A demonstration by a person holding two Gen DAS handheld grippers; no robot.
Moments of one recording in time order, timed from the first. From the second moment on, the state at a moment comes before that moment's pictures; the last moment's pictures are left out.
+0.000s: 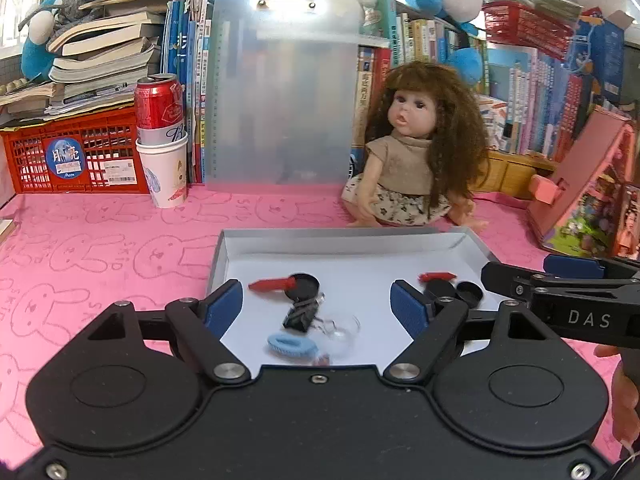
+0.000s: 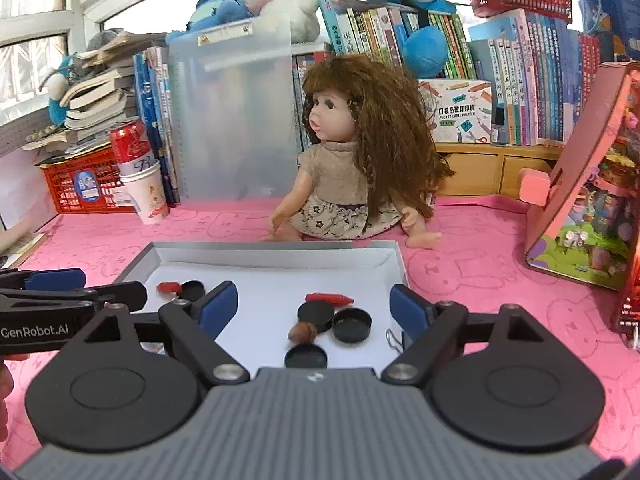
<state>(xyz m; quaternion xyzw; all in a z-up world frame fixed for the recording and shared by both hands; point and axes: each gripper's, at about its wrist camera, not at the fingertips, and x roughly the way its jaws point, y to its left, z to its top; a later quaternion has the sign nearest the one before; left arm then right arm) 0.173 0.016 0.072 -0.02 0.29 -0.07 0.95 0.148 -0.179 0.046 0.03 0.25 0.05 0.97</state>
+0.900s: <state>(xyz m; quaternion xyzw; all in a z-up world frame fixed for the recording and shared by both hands) 0.073 0.008 0.034 0.01 0.28 -0.08 0.96 0.052 -0.175 0.019 -0.01 0.21 0.05 0.98</state>
